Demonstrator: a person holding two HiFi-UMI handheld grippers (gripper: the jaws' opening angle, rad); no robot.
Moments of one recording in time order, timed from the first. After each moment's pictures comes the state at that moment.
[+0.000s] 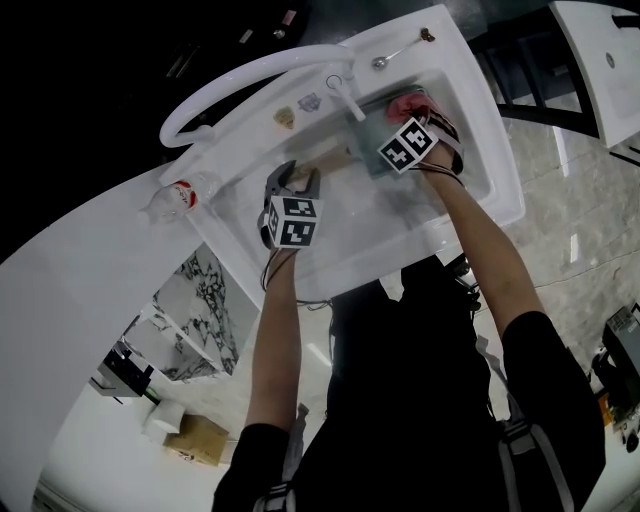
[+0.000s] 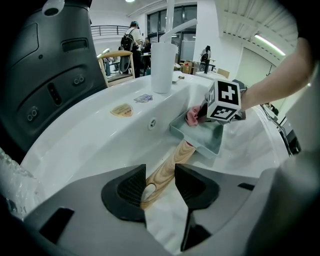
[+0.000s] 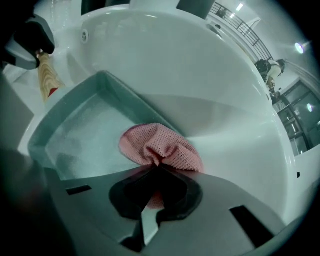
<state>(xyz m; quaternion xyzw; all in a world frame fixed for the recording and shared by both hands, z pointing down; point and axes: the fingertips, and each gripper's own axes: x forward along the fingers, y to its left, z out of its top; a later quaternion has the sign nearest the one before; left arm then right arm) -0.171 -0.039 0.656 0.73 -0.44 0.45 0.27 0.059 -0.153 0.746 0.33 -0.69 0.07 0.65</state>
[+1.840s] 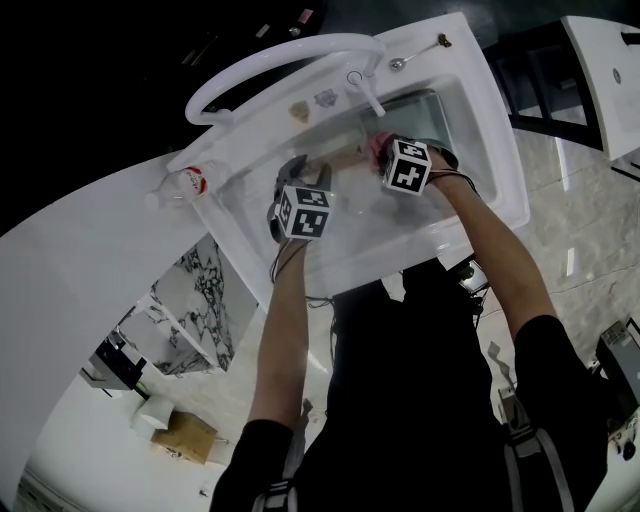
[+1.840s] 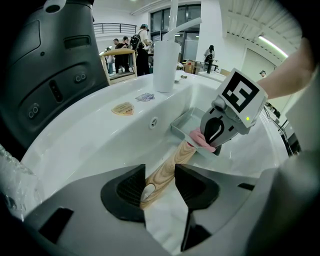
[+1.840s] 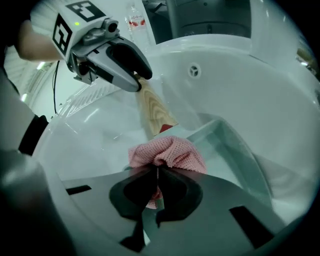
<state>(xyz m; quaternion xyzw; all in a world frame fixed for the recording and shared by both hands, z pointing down) -0.172 -0.039 0.657 0.72 -0.44 0.45 0.29 -0.057 -0.036 0.722 -0.05 -0.83 0.11 0.54</state>
